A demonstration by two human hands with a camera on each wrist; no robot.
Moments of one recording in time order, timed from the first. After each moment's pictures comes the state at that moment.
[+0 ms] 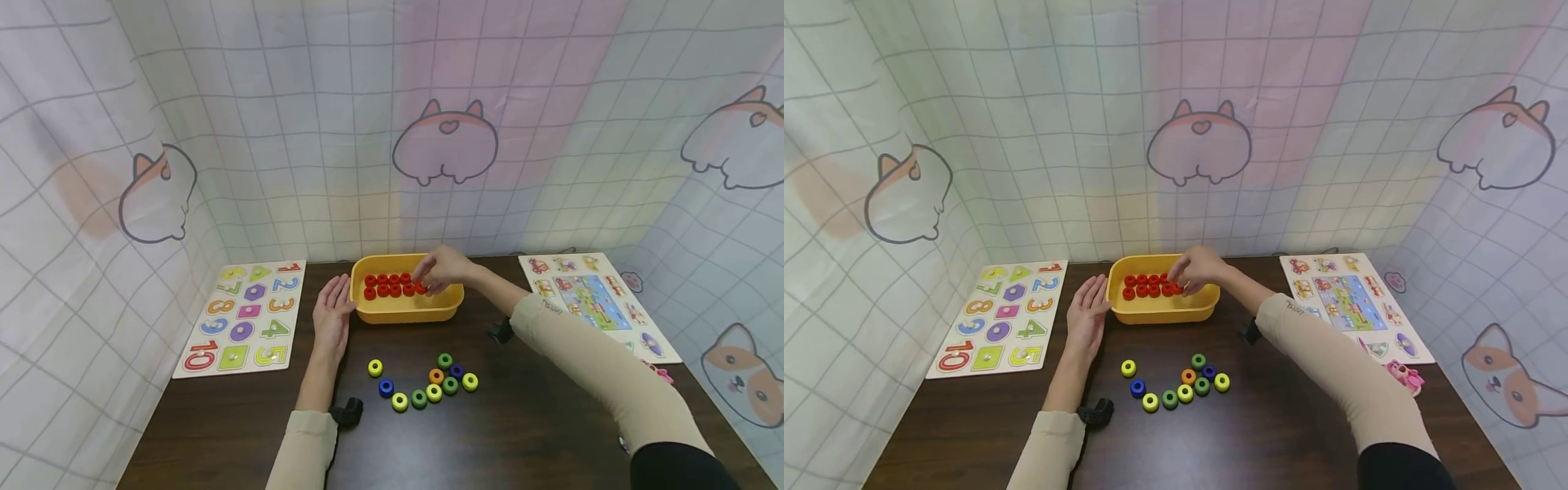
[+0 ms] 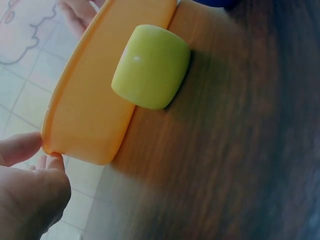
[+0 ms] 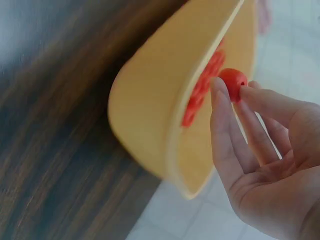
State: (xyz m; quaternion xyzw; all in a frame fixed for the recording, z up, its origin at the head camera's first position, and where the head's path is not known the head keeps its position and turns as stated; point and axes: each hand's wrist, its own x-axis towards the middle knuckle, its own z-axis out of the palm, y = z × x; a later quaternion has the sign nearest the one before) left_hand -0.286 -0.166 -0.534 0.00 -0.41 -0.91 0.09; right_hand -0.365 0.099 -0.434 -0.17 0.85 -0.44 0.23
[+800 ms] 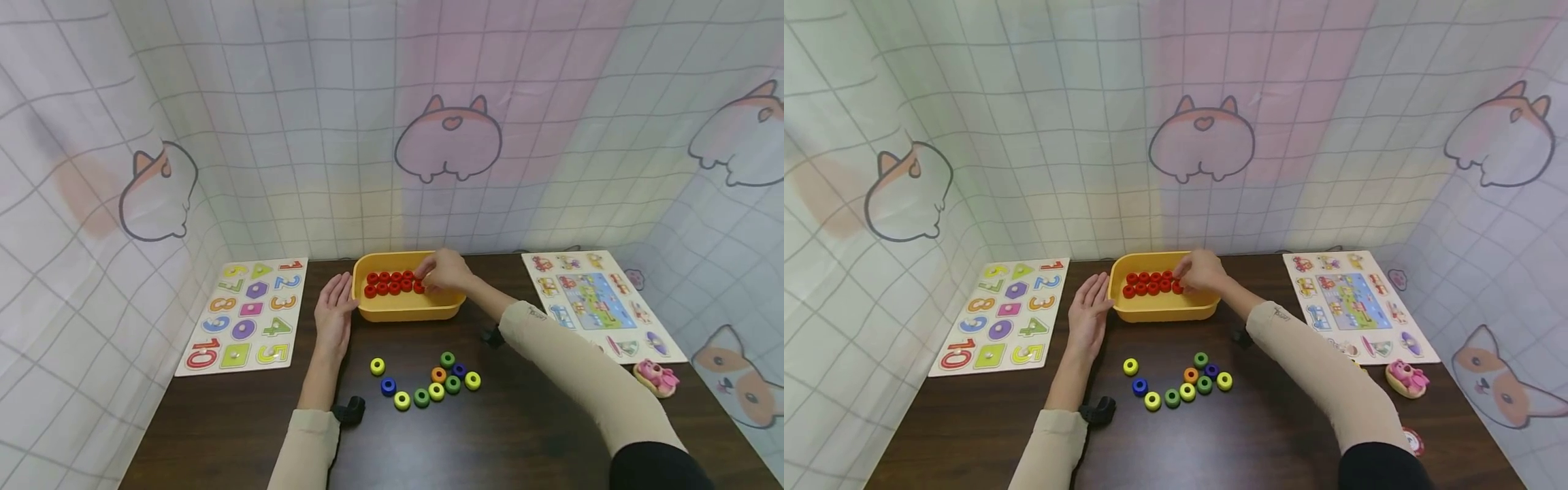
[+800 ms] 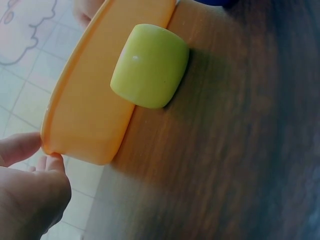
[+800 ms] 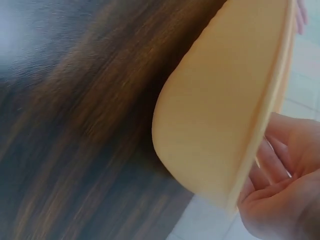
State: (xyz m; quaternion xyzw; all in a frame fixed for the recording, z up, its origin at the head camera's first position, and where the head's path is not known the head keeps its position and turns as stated) left_hand -0.289 -0.164 -0.538 0.00 -0.40 -0.91 0.10; right_hand -0.376 0.094 -0.473 -0.14 0.90 -0.40 0.14
